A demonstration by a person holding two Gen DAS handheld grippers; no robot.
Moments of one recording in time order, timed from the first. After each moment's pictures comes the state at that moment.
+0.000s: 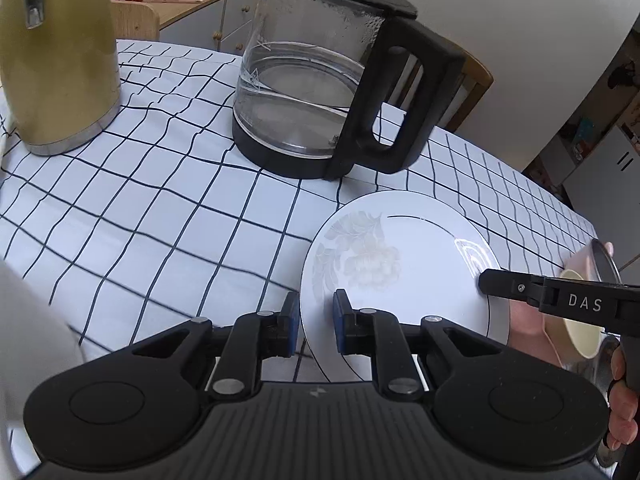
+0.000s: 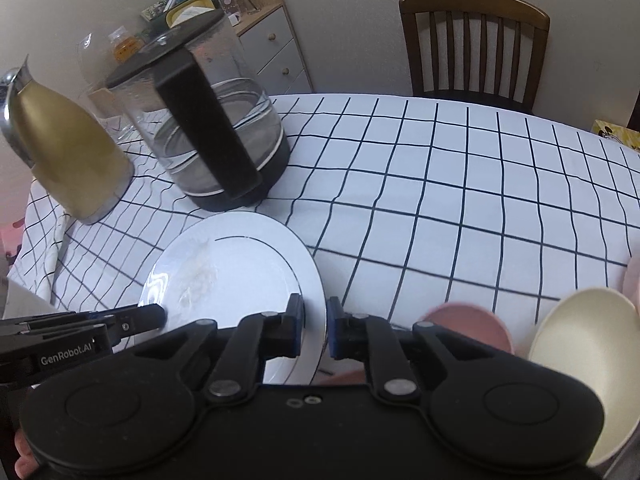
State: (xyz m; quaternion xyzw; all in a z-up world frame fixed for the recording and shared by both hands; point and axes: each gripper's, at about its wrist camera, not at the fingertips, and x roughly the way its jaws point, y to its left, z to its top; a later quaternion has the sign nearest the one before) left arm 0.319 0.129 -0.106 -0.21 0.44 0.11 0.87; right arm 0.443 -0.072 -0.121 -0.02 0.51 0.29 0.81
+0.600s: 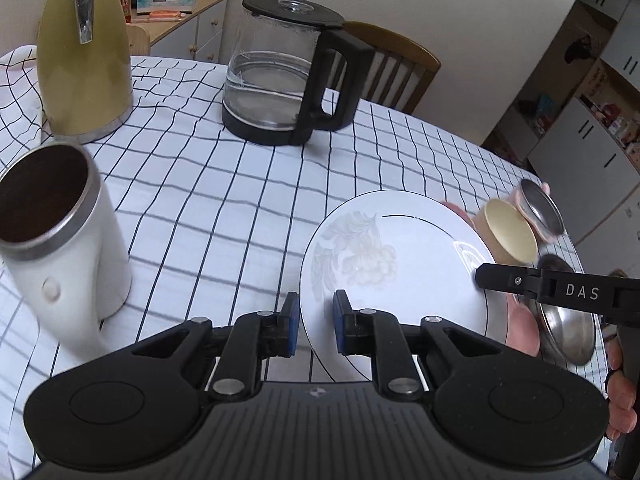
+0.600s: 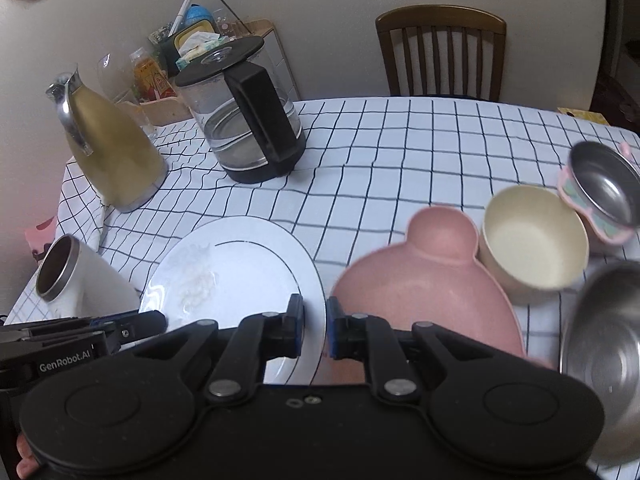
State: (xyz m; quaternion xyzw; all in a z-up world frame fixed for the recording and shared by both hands) left arm 0.212 0.089 -0.058 -0.18 0.44 0.06 0.88; right arm 0.324 -0.111 -0.064 0.02 0.50 0.26 0.83
